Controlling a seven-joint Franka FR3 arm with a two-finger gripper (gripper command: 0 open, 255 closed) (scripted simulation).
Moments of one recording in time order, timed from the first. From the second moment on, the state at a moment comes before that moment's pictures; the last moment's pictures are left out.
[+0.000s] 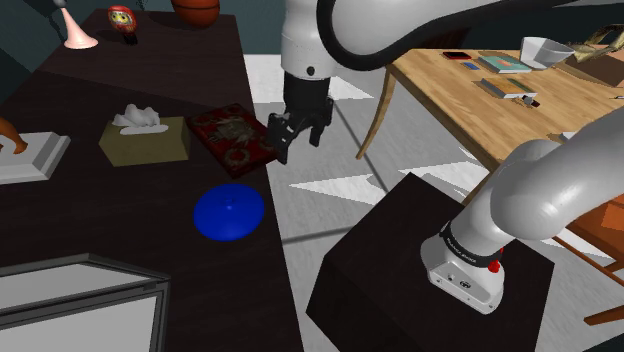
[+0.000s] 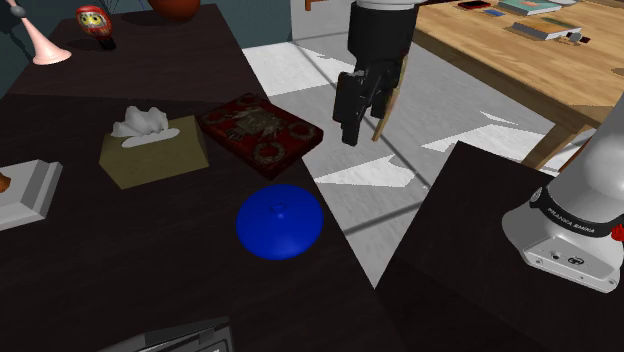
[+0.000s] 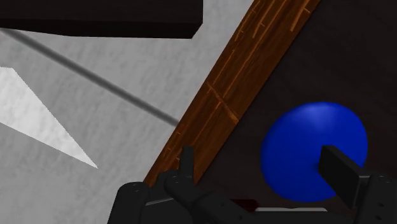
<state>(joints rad) 0.06 -0.34 0.47 -2.31 0.26 1.98 0.38</state>
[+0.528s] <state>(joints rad) 0.07 -0.02 0.60 -2.11 0.09 2.13 0.62</state>
